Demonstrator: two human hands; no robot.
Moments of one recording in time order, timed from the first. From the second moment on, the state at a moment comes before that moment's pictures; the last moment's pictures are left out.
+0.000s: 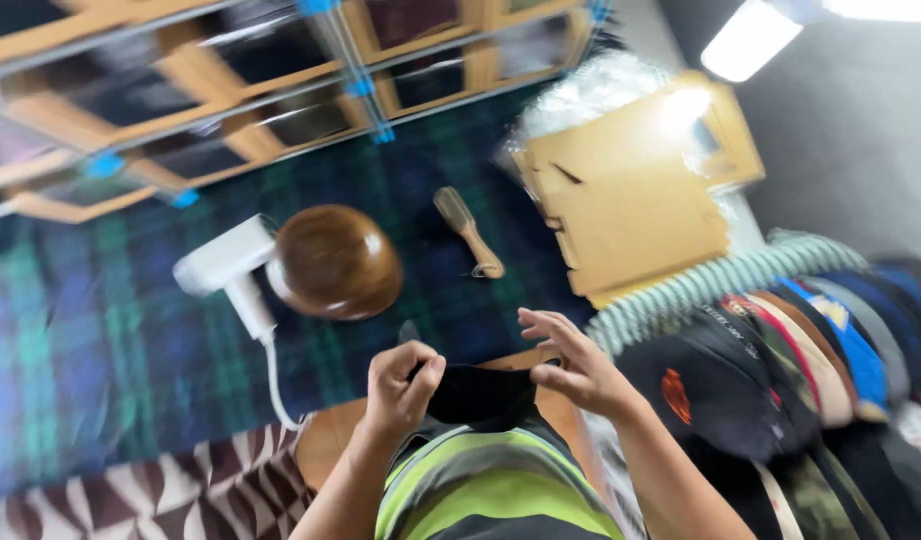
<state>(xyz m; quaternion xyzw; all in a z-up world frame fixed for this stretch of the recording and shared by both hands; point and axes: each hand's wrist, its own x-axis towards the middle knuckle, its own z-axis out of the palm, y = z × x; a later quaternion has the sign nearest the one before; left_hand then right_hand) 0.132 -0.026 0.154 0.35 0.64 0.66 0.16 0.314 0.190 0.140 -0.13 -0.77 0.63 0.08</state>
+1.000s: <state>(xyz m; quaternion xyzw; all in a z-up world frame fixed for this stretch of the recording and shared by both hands) -0.060 -0.125 0.103 0.15 0.84 0.27 0.44 0.031 0.078 0.109 -0.43 -0.66 0.61 0.05</state>
